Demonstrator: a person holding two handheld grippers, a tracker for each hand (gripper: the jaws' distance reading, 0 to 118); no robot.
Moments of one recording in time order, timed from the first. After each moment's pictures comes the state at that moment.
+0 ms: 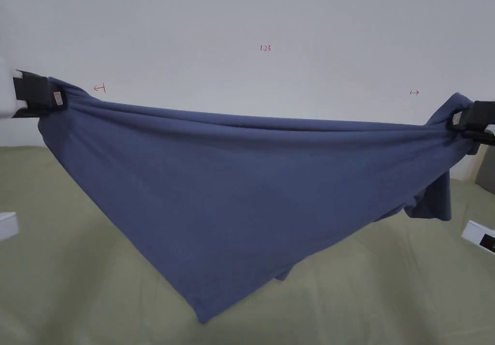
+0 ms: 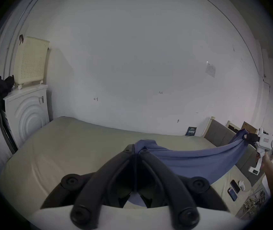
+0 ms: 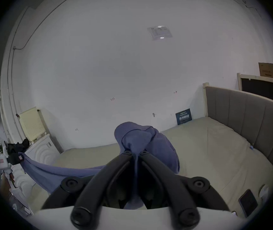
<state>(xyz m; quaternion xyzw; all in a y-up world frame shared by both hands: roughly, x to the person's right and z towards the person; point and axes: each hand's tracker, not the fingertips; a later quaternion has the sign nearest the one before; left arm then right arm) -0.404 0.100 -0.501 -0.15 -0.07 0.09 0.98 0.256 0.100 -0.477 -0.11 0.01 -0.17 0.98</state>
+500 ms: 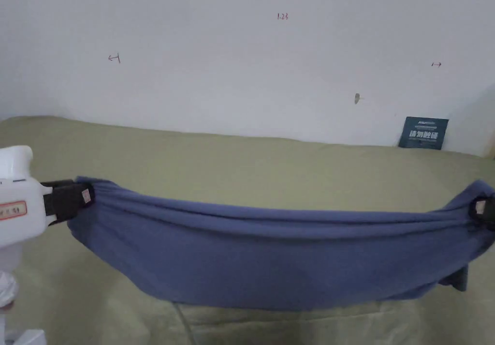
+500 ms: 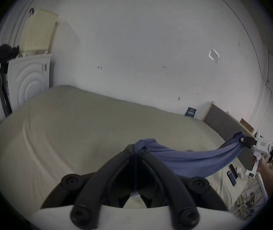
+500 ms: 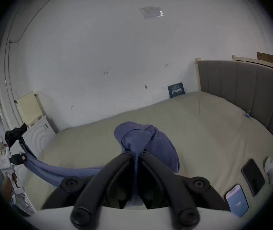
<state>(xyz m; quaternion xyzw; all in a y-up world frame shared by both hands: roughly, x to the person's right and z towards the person) -0.398 -0.053 -0.412 -0.23 -0.09 0.14 0.96 0.260 -0.046 -0.386 -0.19 0.00 -0.17 0.97</state>
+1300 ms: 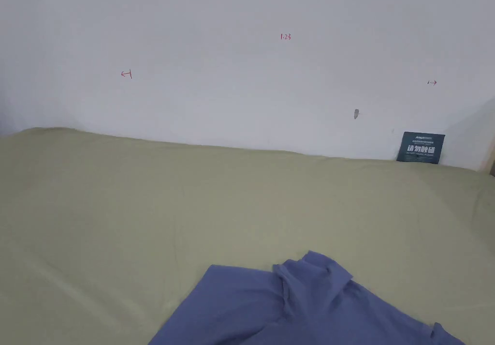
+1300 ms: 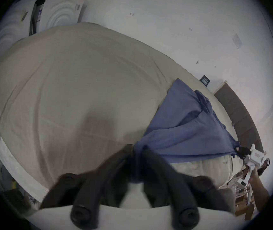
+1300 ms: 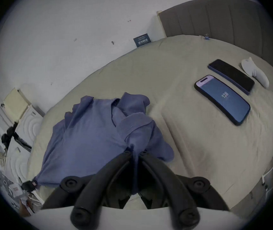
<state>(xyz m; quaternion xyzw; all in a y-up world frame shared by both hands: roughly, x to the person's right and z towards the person) -0.408 -0.229 -0.216 -0.40 -0.03 0.23 0.89 0.259 -0.198 -0.215 -0.33 -0.07 -0.26 0.91</state>
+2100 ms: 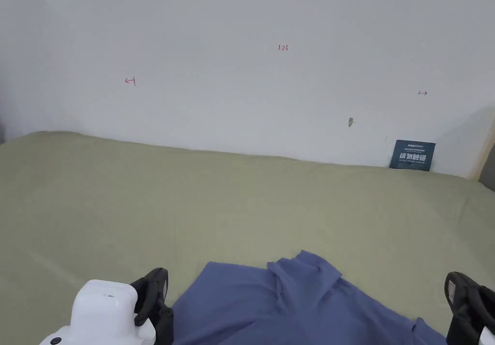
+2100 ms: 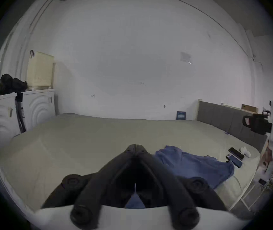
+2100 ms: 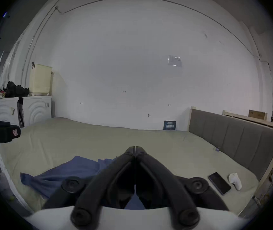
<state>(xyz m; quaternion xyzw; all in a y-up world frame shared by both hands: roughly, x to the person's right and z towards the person) -0.256 -0.070 -0.204 -0.08 -0.06 0.03 0.99 0.113 -0.044 -0.181 -0.04 -0.02 0.03 1.00</state>
